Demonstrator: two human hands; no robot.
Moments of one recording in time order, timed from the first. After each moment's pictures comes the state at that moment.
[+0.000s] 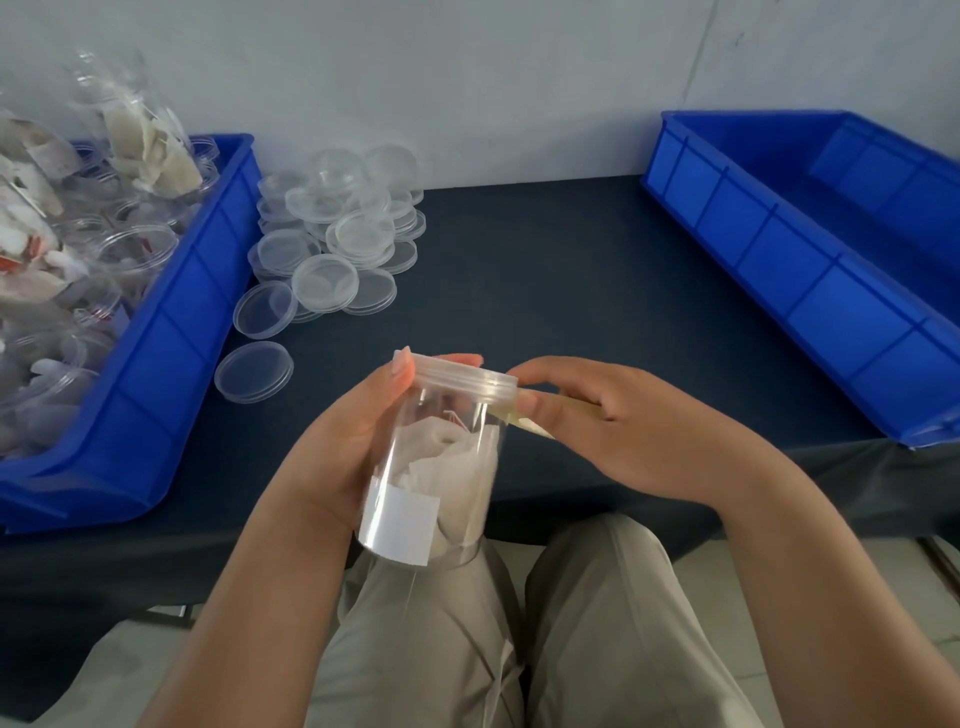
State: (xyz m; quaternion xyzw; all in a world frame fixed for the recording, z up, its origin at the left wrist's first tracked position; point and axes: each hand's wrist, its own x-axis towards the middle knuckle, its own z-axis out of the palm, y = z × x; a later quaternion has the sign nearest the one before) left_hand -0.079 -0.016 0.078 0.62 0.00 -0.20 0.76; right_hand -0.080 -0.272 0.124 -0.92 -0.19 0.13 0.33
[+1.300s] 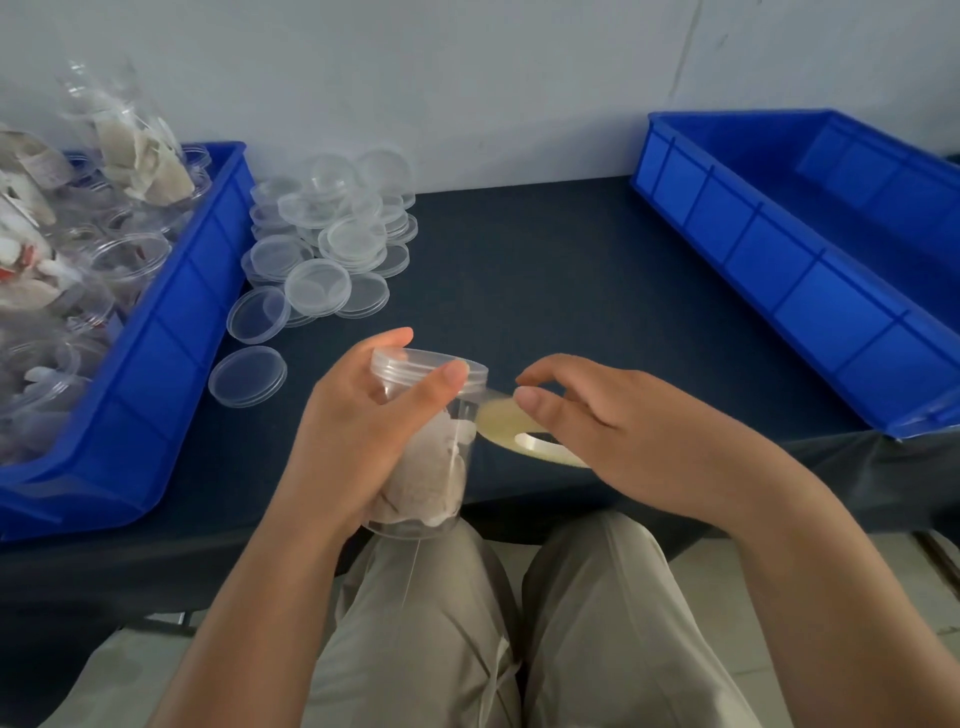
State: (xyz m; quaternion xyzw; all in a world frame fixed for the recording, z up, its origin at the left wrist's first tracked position) left_hand -0.090 -0.033 0.099 0.82 0.05 0.02 0.57; right_hand -0.097 -0.275 0.128 -0.94 -0.13 0.12 0.29
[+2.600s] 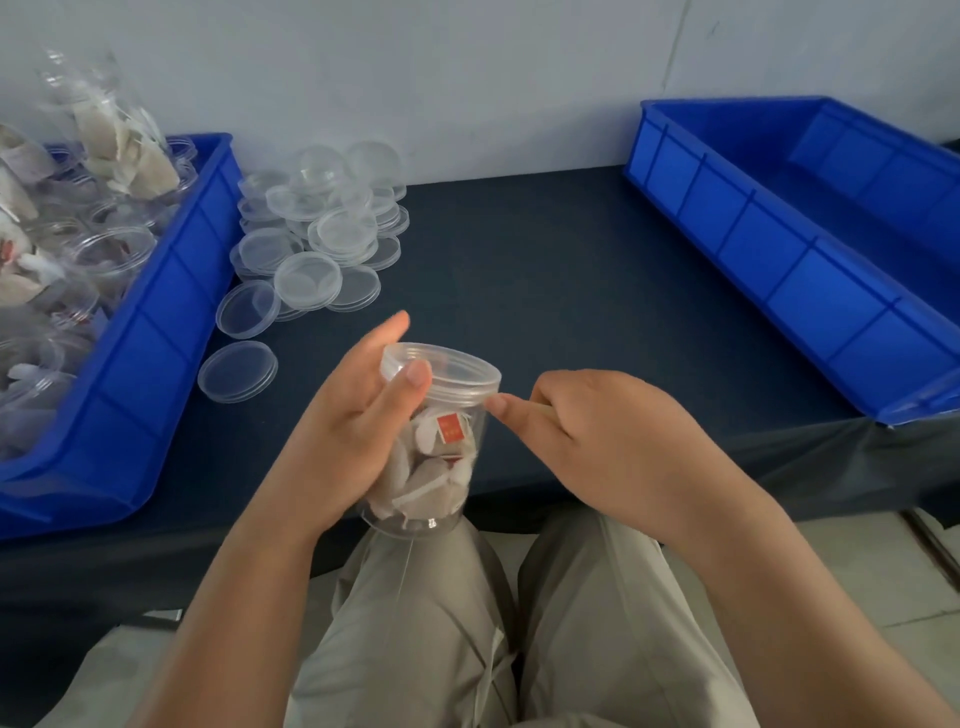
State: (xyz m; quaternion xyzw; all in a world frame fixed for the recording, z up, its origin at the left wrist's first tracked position) left_hand -0.089 -0.023 0.089 0.81 -0.10 -0.01 0.57; right_hand -0.107 -0.256 0.120 -0.98 -0.11 0.02 0.17
